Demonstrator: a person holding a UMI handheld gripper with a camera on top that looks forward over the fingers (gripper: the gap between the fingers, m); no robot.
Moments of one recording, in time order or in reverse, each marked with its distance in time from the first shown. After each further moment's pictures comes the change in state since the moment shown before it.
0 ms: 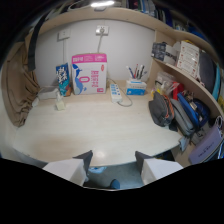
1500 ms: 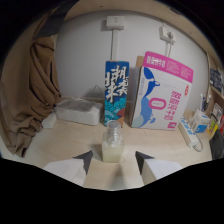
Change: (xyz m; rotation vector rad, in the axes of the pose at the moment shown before) arm -0.295 -0.139 0.240 0.234 -0.234 -0.147
